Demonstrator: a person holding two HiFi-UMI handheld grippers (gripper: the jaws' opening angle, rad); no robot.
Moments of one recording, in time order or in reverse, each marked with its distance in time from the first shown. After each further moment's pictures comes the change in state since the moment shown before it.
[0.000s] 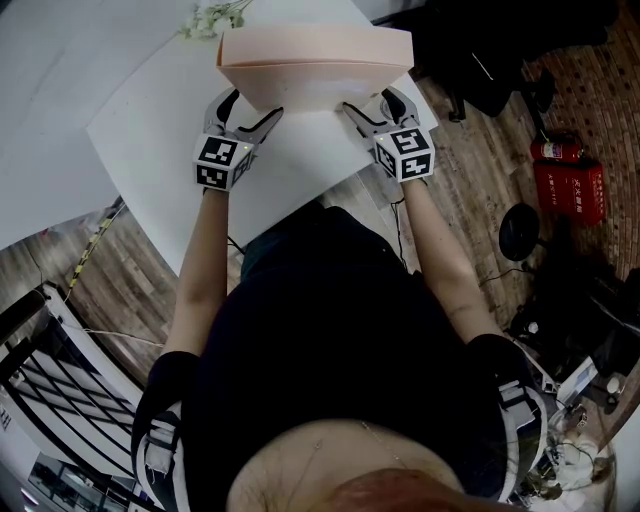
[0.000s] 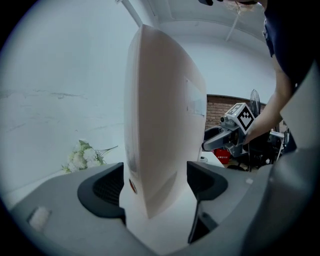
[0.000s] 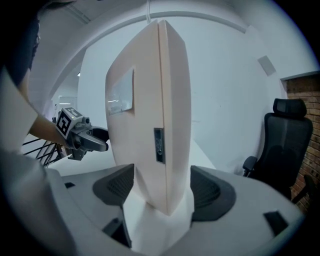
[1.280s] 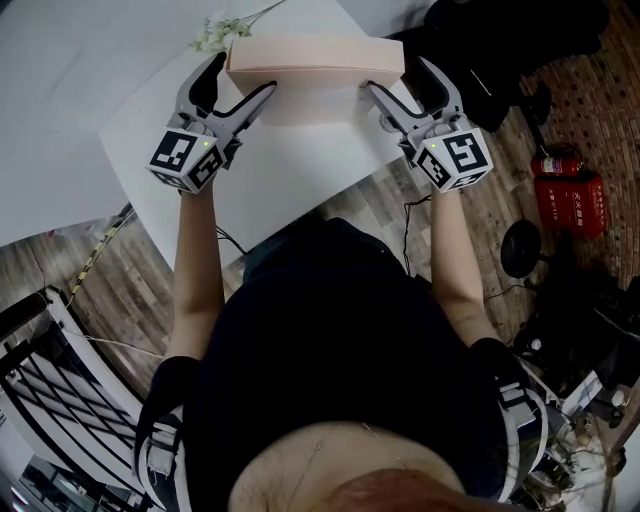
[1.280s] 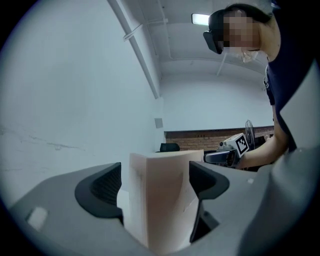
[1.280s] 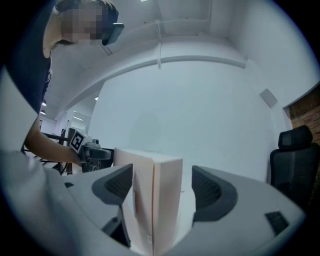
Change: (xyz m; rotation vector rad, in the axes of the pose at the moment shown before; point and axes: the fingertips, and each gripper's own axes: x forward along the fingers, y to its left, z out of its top) left arm -0.067 0.005 0.172 -0.015 -0.394 -0.050; right arm -0.094 -0.010 0.167 -0.091 -0.417 0.055
